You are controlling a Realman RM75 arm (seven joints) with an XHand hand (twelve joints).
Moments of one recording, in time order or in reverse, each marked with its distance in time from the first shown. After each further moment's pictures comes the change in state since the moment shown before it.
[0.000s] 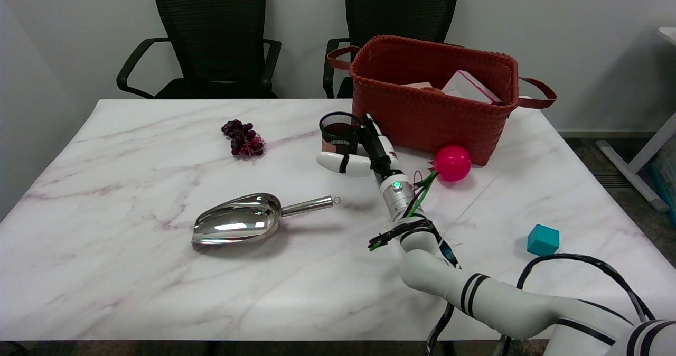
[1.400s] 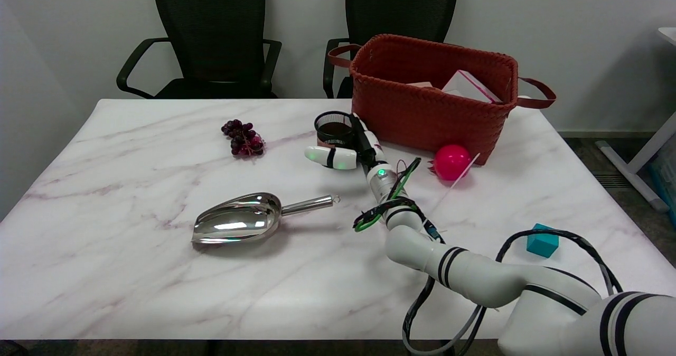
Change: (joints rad) arm 0.169 -0.082 -0.002 -0.243 0.002 -0.119 0.013
